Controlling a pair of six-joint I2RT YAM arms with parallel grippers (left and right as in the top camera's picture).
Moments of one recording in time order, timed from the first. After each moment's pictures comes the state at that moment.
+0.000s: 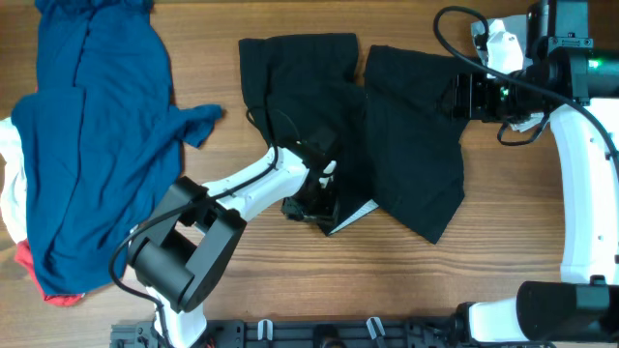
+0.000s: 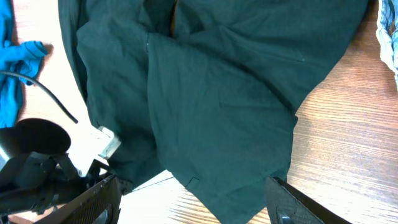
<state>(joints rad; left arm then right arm) -0.68 1.93 1.19 -0.83 0.32 -0.46 -0.04 1.61 1.75 -1.34 -0.30 -0.04</state>
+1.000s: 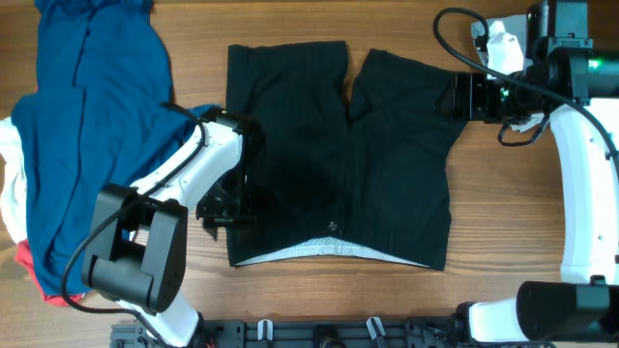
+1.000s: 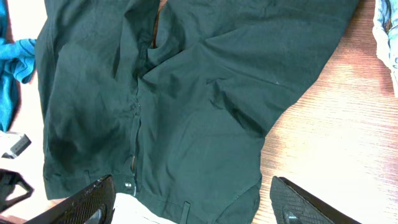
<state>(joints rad) -0.35 1.82 1.19 -1.45 0.01 -0.37 -0.04 1.61 1.75 -1.34 -0.29 -0.05</state>
